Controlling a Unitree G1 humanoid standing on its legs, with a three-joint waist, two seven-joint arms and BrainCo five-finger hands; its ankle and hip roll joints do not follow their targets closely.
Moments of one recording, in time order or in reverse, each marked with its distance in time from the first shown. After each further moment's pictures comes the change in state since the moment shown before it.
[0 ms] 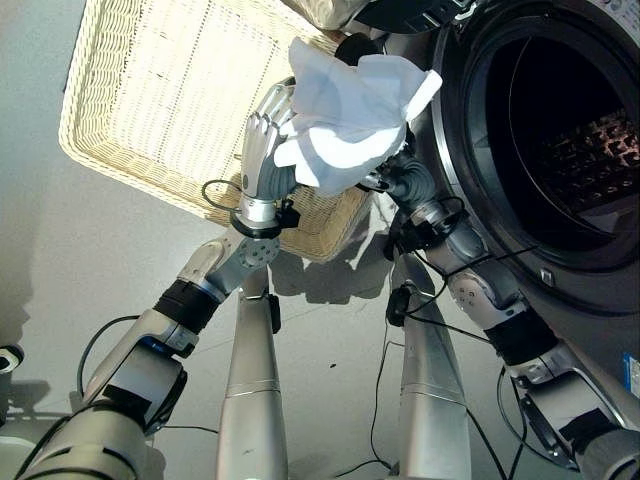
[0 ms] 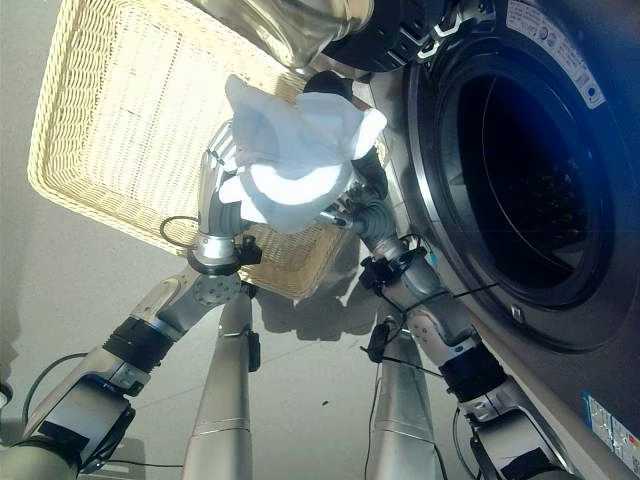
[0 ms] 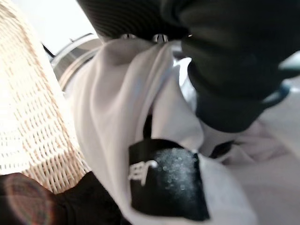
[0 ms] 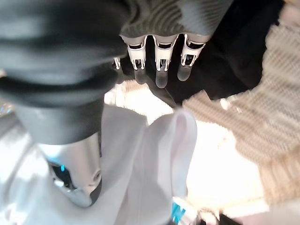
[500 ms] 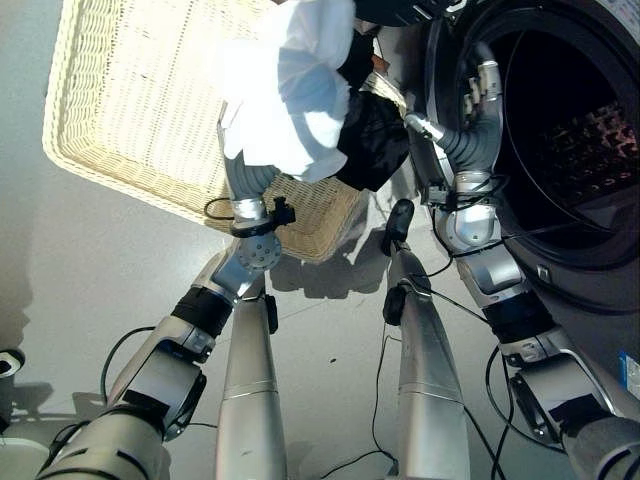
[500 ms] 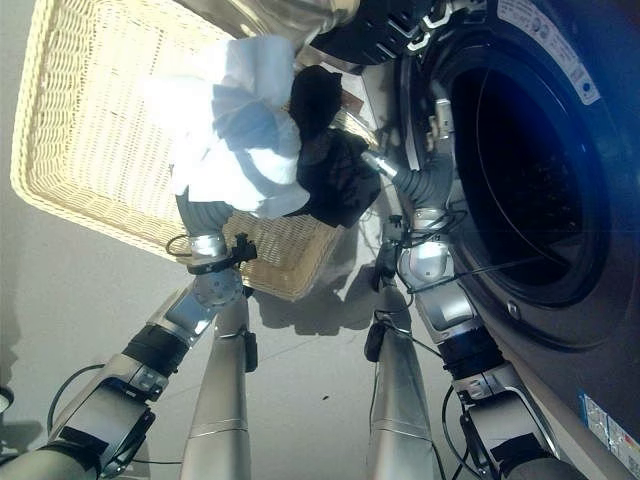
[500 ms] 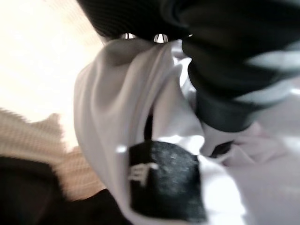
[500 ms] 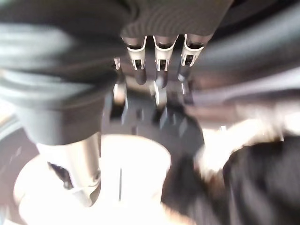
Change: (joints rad) left arm 0.039 -0.102 0.098 0.046 -0.231 -0.143 0.068; right arm -0.058 0.047 -0.096 0.073 -0.542 -0.237 -0.469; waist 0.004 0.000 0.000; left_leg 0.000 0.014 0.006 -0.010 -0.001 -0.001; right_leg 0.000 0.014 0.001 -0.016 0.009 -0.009
